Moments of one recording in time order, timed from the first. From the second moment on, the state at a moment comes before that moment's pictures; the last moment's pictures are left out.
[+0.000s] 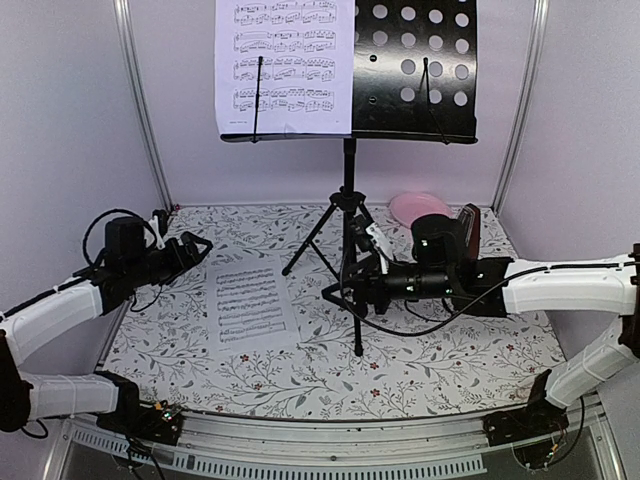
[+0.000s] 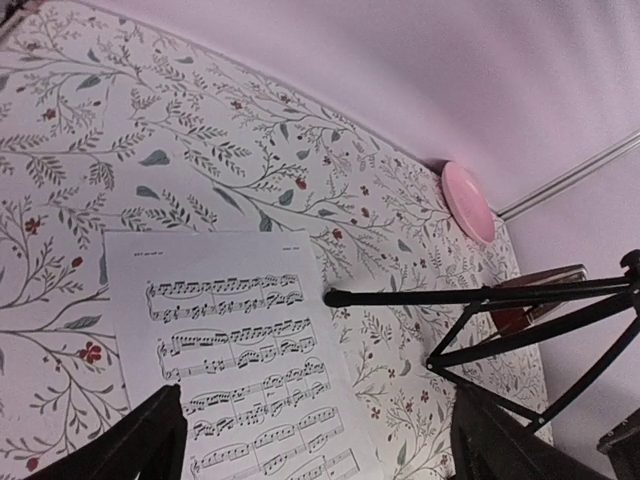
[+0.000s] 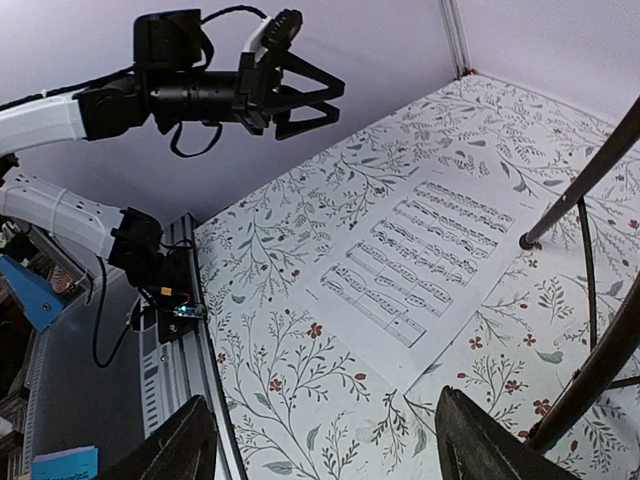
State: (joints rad) left arm -0.21 1.04 0.62 -0.01 0.24 -0.63; right arm 0.96 1.37 0.89 0.17 -0.33 0.27
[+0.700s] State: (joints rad) left arm -0.13 1.15 0.35 0.13 0.34 -0.73; right arm 1.11 2.06 1.41 0.11 0.04 0.26
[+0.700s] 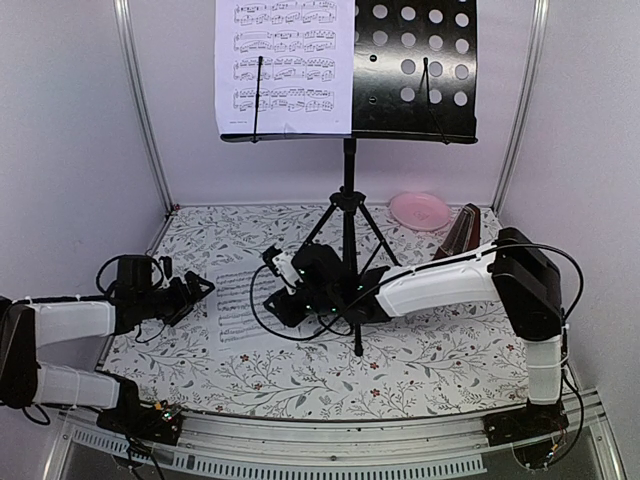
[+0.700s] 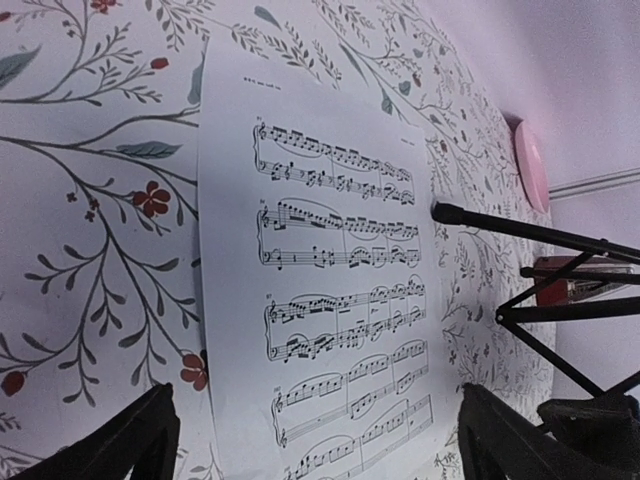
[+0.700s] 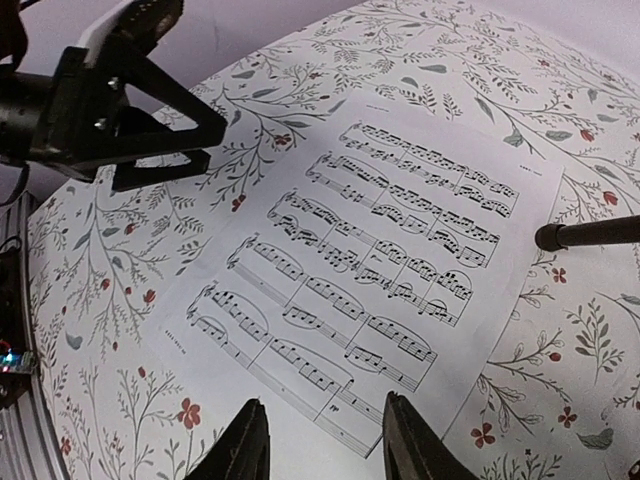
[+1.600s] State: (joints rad) left arm -0.06 1.57 0.42 0.49 0.54 -0.71; right arm 1.03 2.39 1.69 -0.02 0.17 0.13
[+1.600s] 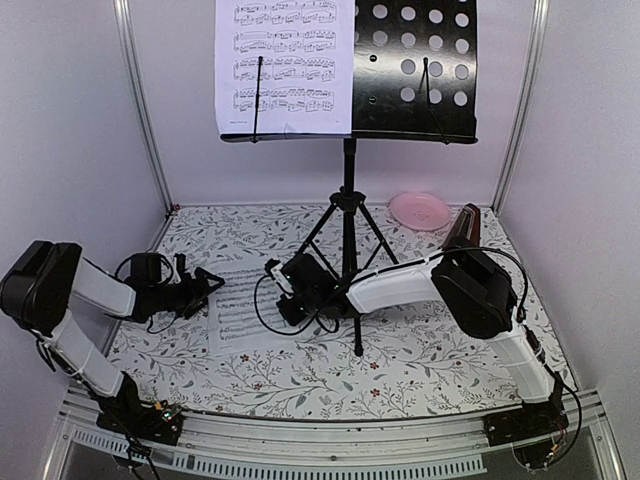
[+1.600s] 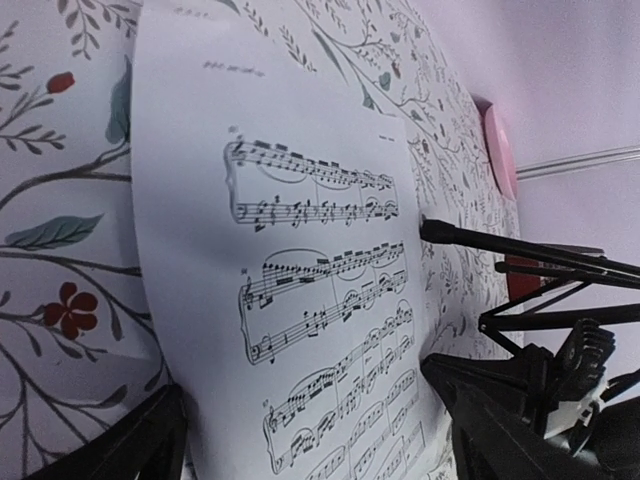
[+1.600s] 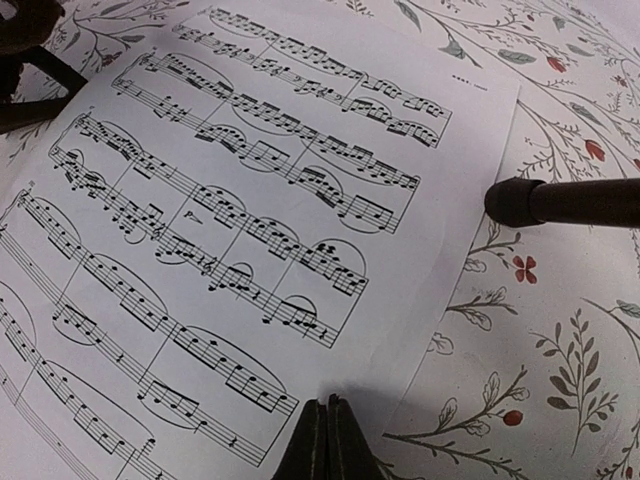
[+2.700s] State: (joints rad) left arm -0.10 1.59 0.46 0.71 0.63 -0.82; right arm 1.03 2.39 1.69 -0.02 0.14 0.10
